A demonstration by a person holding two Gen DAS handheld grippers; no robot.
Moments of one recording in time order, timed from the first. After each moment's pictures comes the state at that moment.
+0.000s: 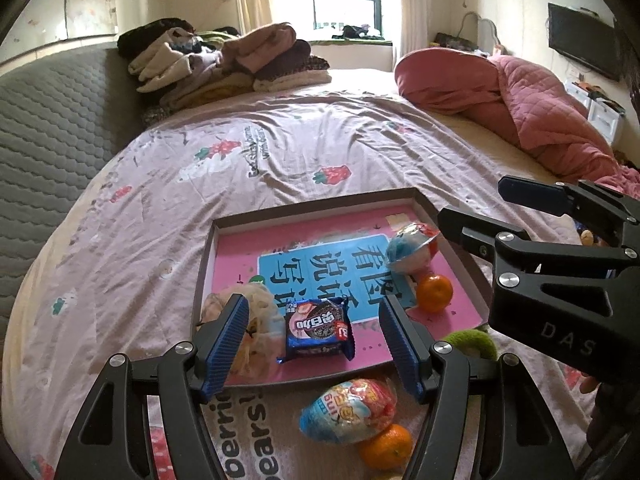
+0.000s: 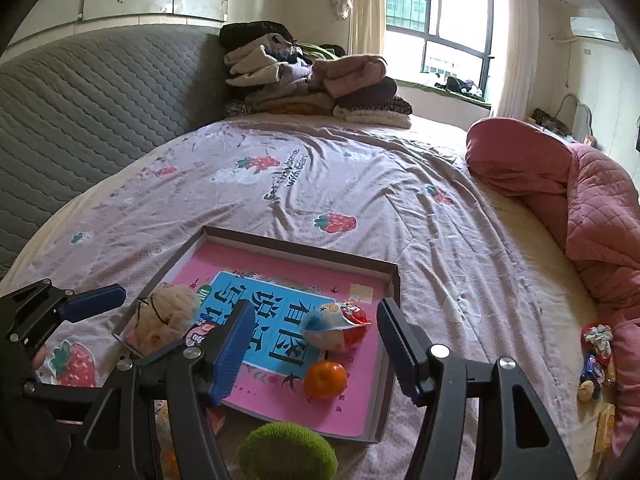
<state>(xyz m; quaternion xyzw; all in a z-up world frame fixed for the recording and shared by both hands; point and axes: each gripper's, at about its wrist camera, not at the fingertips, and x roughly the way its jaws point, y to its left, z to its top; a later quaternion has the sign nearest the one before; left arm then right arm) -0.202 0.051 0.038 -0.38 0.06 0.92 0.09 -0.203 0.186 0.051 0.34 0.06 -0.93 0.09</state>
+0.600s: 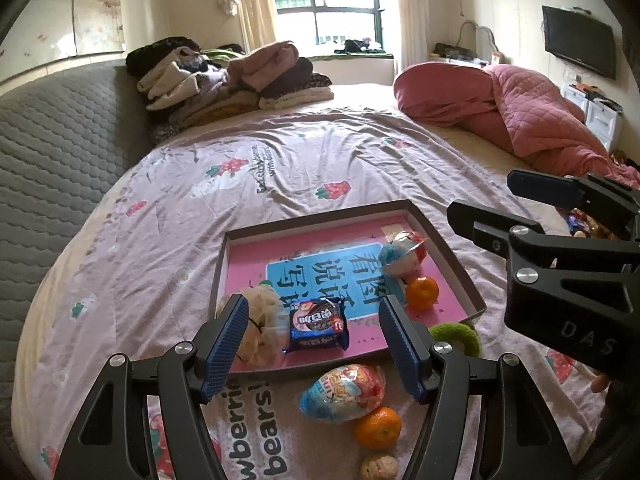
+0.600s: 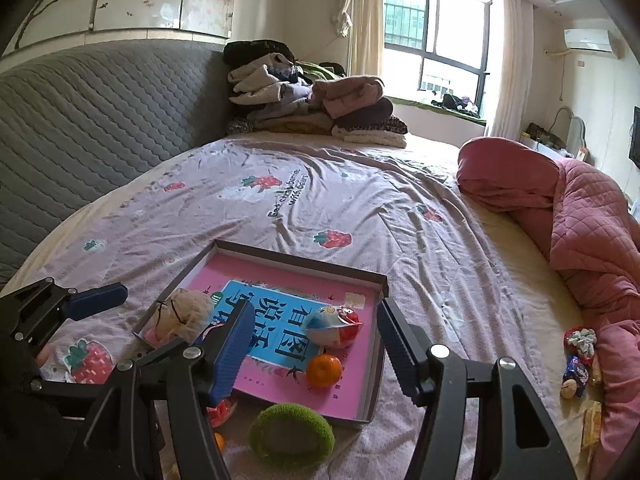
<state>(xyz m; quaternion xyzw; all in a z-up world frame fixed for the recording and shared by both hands) -0.168 0.054 0.062 -0.35 0.07 0.93 0.08 -0.164 0.189 0.078 0.31 0.06 -0.94 0.09</state>
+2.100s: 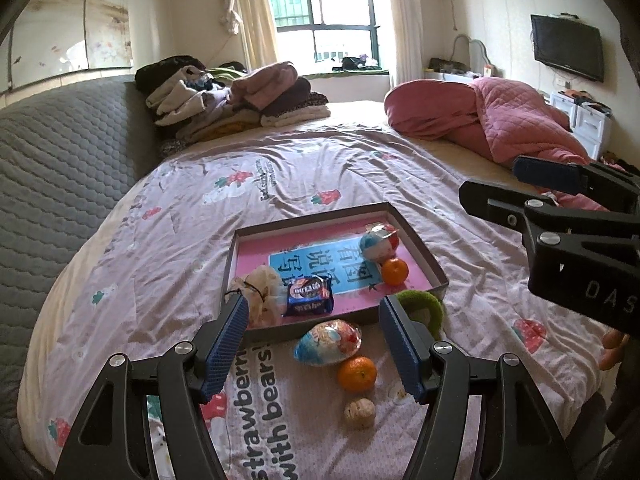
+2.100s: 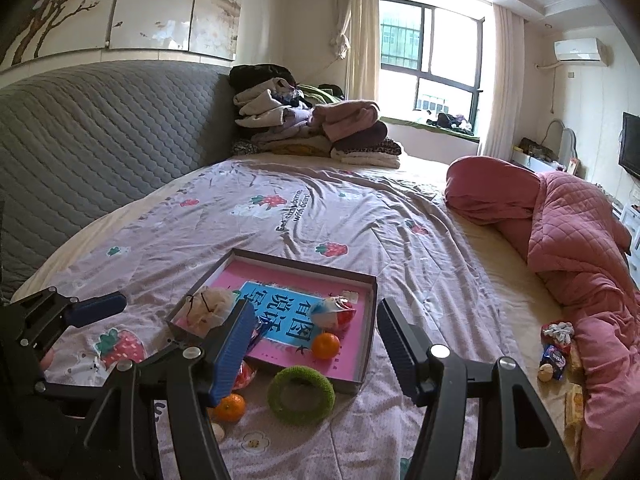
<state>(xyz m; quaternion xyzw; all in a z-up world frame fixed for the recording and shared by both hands) -0.079 0.047 0.085 -0.32 0.08 0.94 0.08 -0.085 0.194 0.111 0.28 0.06 -0.95 0.09</state>
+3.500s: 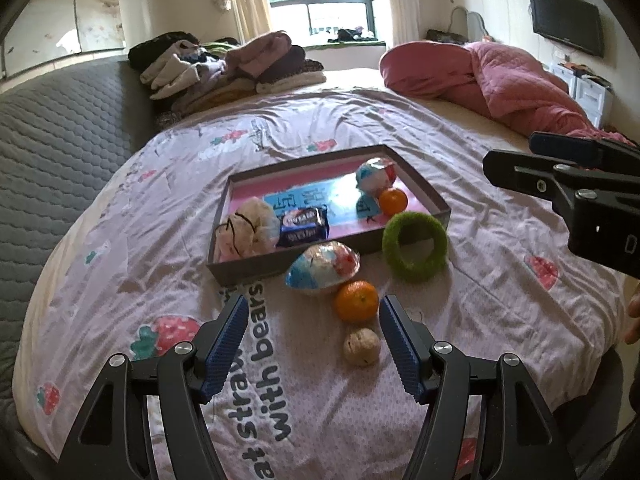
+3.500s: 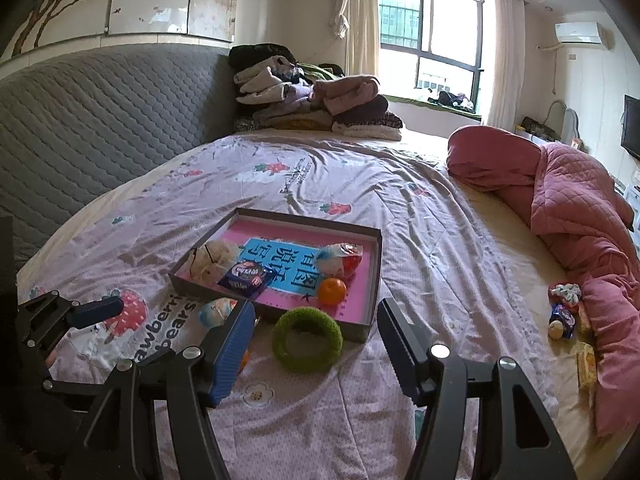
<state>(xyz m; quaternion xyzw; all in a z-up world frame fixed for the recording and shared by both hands) -0.053 0.045 0.026 -0.37 0.10 0.92 0.08 -0.057 0.200 0.065 0.31 0.05 -0.94 0.09</state>
